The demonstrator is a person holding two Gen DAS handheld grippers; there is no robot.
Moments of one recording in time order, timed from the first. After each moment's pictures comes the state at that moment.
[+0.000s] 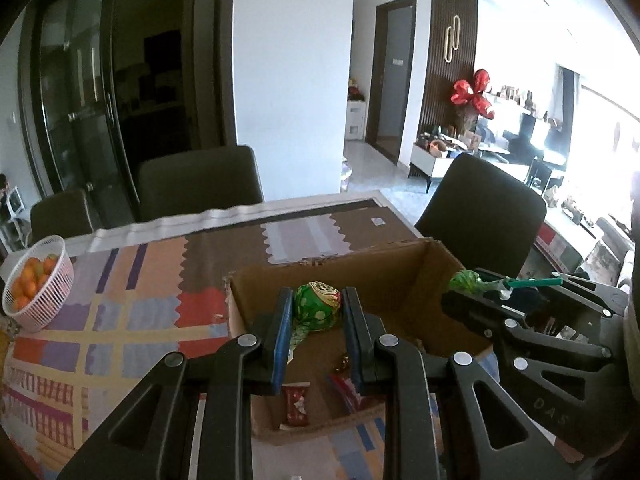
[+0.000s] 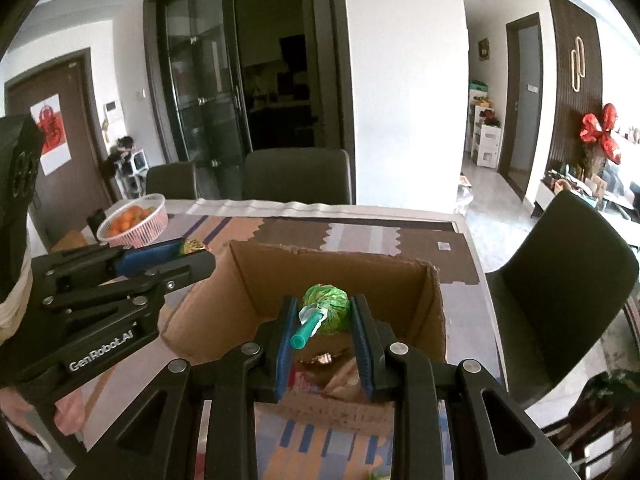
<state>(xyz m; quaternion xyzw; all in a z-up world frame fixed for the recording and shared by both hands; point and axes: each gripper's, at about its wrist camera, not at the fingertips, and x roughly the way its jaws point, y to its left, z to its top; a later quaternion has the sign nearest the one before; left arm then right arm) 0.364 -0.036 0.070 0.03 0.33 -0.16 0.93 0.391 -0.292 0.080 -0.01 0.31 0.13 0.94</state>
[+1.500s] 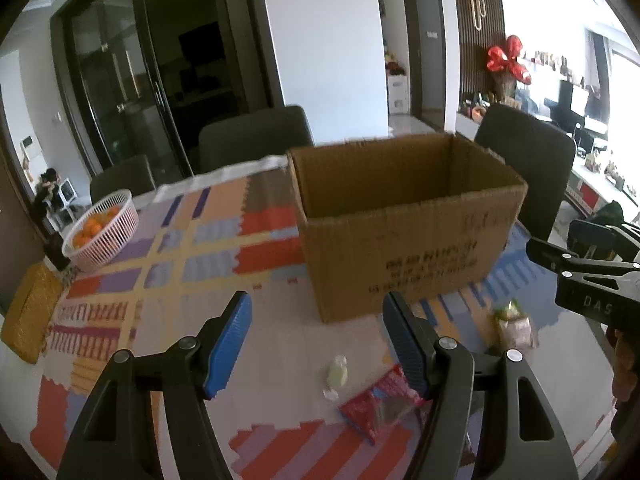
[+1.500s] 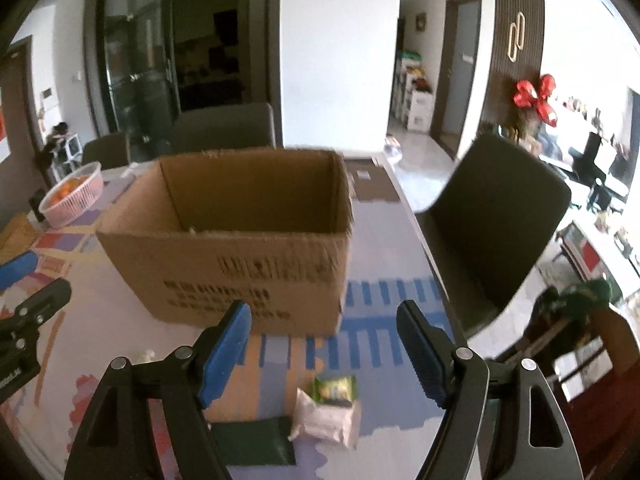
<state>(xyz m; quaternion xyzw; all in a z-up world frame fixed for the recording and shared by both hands) 0.244 -0.007 0.011 0.09 0.36 -0.06 0.93 0.316 -0.333 0.027 -0.01 0.37 0.00 0.93</state>
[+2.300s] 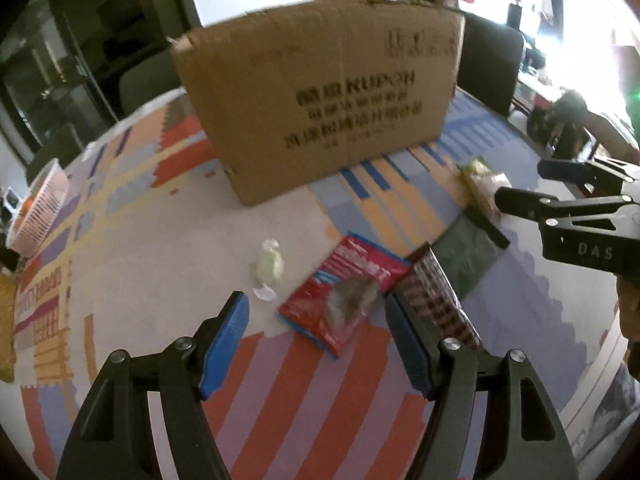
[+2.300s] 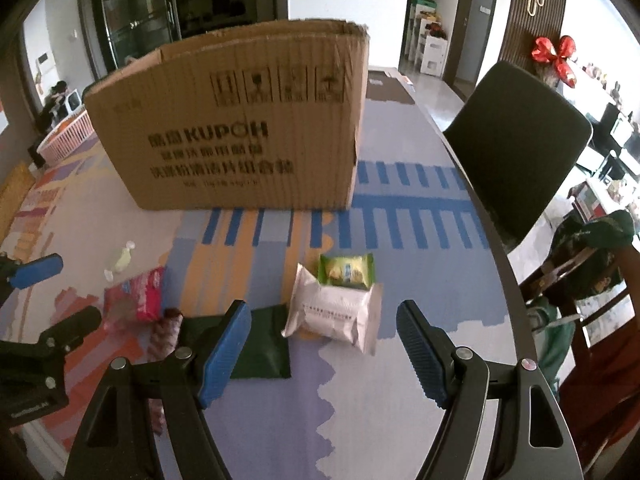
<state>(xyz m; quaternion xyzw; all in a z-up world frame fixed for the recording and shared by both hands) 0.219 -0.030 -0.081 0.15 0.47 -0.16 0.85 0.278 -0.332 -0.049 -0.02 0.47 0.02 0.88</state>
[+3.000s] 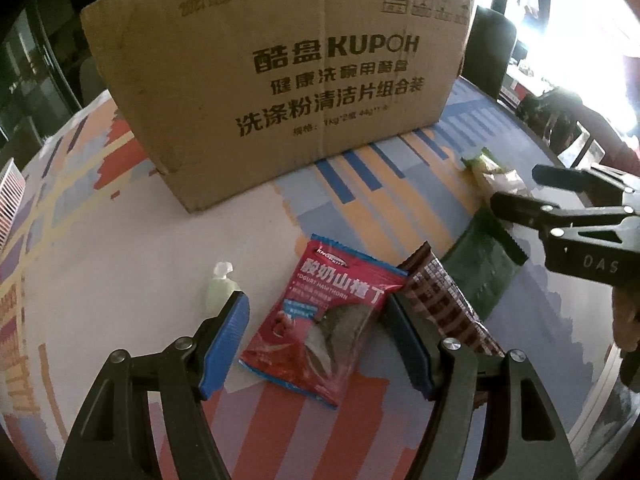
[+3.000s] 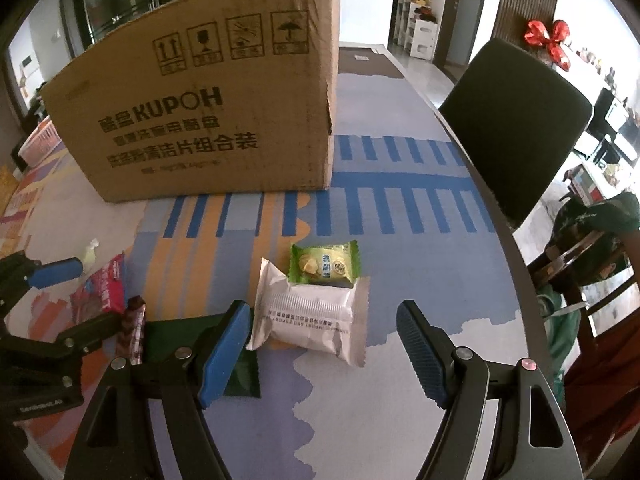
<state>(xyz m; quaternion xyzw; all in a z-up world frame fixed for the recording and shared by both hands) 0.262 -0.044 -0.112 0.13 0.50 -0.21 0.83 0.301 -0.346 -0.078 0.00 0.49 0.00 0.87</state>
